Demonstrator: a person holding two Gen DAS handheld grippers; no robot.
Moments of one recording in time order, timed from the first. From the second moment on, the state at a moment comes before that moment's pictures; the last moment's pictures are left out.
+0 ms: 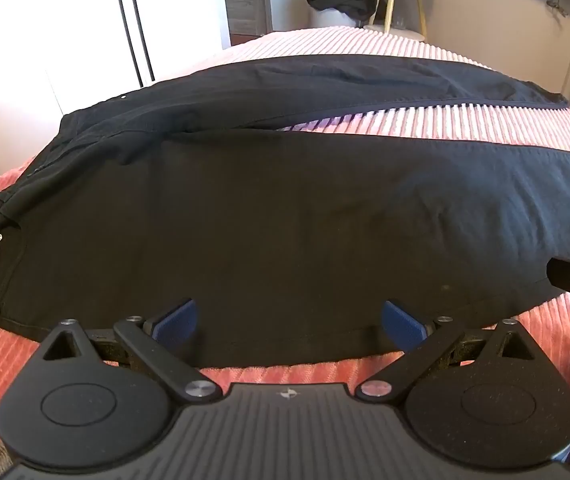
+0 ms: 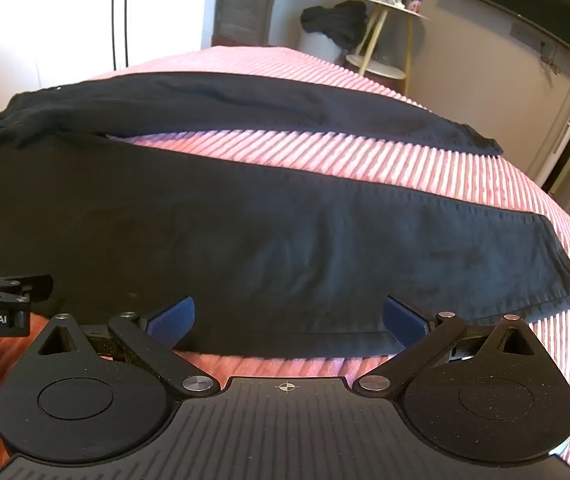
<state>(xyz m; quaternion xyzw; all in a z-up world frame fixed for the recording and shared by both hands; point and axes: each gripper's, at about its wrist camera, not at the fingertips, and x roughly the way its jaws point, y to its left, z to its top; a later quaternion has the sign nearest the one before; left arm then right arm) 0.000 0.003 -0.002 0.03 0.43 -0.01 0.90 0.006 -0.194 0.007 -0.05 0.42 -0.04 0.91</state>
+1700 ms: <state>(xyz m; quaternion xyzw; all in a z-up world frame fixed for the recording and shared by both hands) 0.002 0.002 -0.010 0.03 0.44 -0.01 0.90 0.006 -0.194 0.008 -0.05 0.42 -0.04 0.91</state>
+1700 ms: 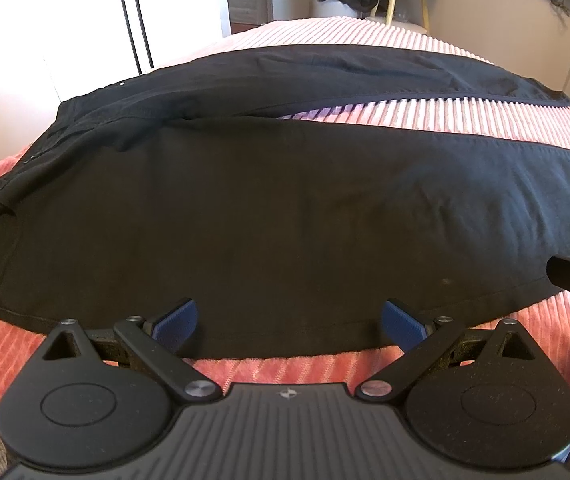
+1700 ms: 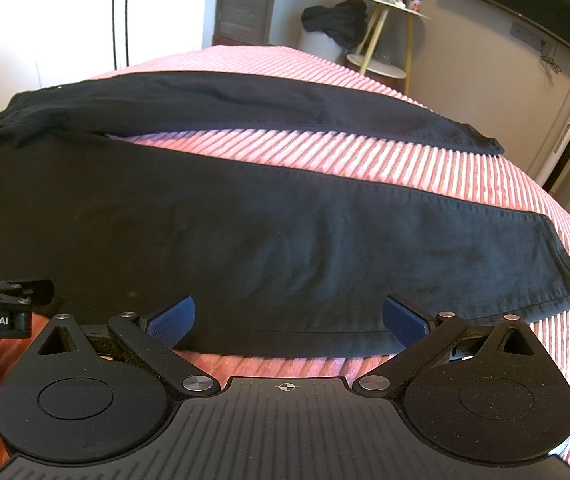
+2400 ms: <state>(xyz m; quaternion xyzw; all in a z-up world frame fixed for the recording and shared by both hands) 0.008 0.004 -0.014 0.02 0.46 -0.01 0.89 0.006 -0.192 0.004 -0.05 0.42 -0.04 0.90</state>
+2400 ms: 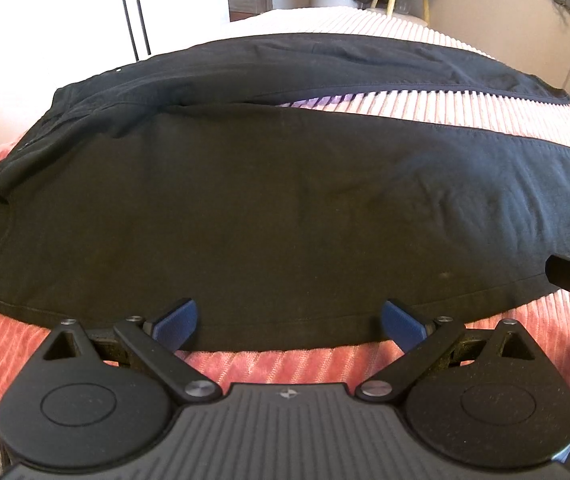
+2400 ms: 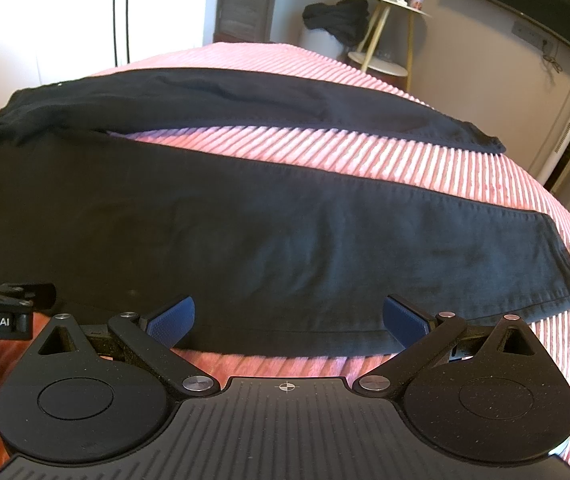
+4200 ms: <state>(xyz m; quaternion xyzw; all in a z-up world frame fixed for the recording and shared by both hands) 0.031 0.021 -0.015 -0.03 0.48 0.00 0.88 0.048 -0.220 -0.013 0.05 0.48 -0.02 0.87</state>
